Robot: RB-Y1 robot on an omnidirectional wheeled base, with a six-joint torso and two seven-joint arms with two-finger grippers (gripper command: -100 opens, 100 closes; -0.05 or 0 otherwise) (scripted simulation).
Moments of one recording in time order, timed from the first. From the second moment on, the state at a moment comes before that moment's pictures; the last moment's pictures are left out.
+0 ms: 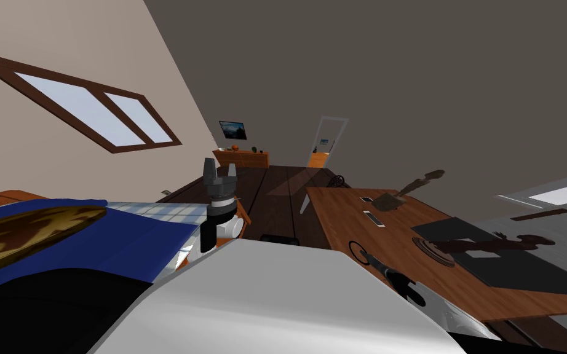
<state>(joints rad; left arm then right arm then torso) 0.45 0.04 -0.03 -2.39 0.07 -0.60 -0.13 0.29 -1.01 0.51 -0.78 0.07 -0.17 -0.07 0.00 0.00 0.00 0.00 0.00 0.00</state>
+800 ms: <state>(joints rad) 0.45 0.04 -0.03 -2.39 0.07 -0.60 -0.13 0.25 -0.94 0.49 -0.71 0.09 -0.17 -0.04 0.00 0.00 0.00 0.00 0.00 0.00</state>
